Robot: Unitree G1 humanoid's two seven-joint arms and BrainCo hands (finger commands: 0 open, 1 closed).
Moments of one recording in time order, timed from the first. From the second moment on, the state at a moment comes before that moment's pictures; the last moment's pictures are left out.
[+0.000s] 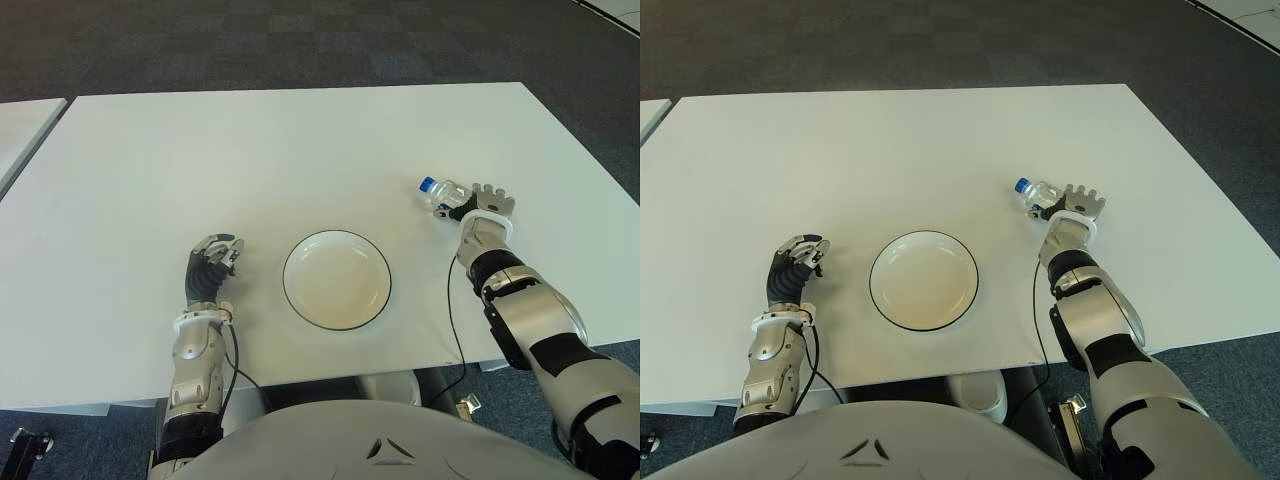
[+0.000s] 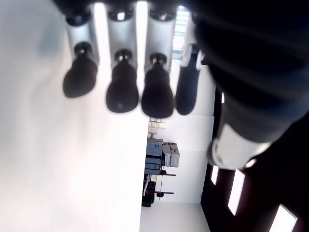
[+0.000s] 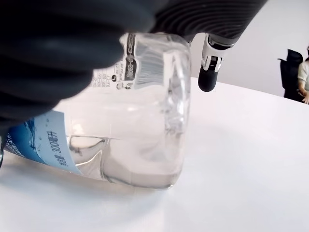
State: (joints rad) left arm 0.26 -0.02 0.16 0.12 -0.10 -0.21 0.02; right arm -0.75 -0.33 0.39 1.26 -0.78 0.44 -0.22
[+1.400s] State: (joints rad) left arm 0.26 -0.02 0.18 0.12 -0.11 -0.22 0.02; right arm -0.75 -0.32 0.19 1.28 -0.56 0.23 -0.35
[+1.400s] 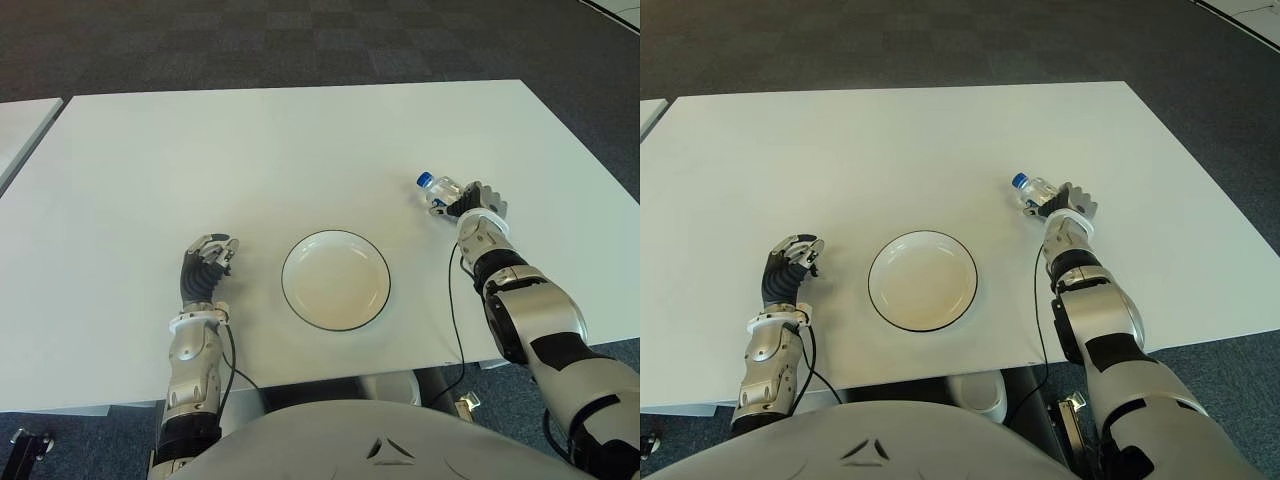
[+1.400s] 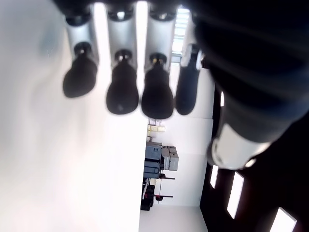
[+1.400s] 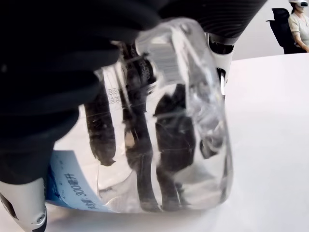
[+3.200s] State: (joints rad) left arm 0.26 -0.02 0.18 0.10 -0.12 -0.20 0.03; right arm -0.64 -0.25 -0.19 1.14 -0.03 -0.19 -0.06
